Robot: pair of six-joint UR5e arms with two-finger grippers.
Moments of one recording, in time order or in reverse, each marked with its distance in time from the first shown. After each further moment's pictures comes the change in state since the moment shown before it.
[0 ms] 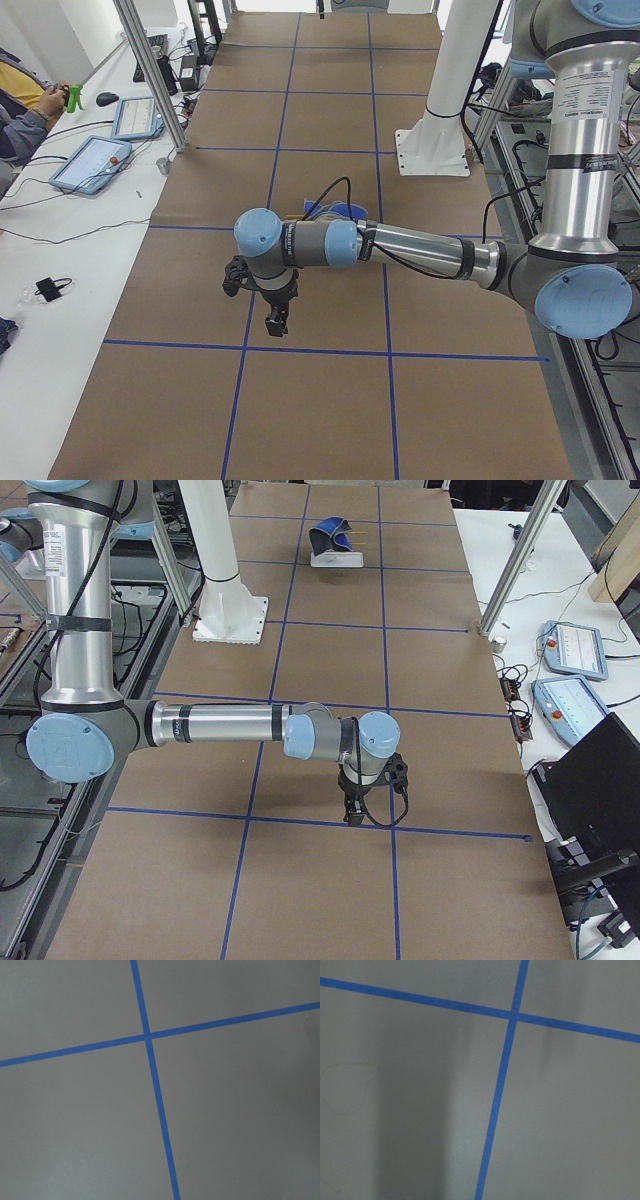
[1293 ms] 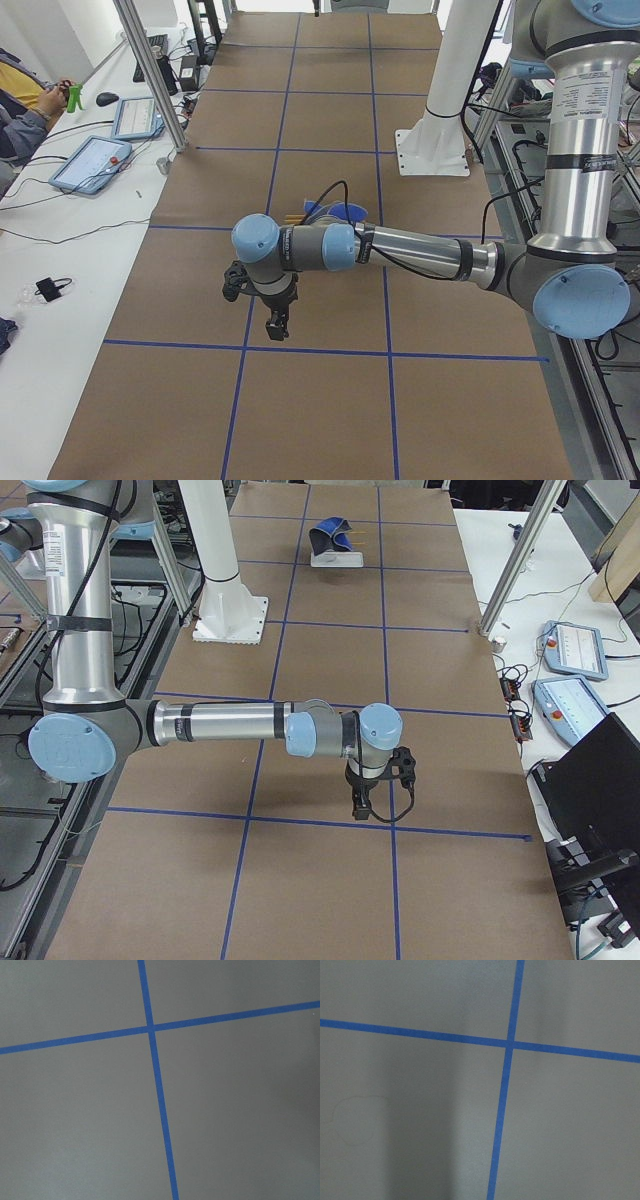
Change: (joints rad) left arm 0.001 -0.003 0.032 -0.004 -0.005 -0.001; right arm 0.012 0.009 0.005 0.061 0.008 0.096
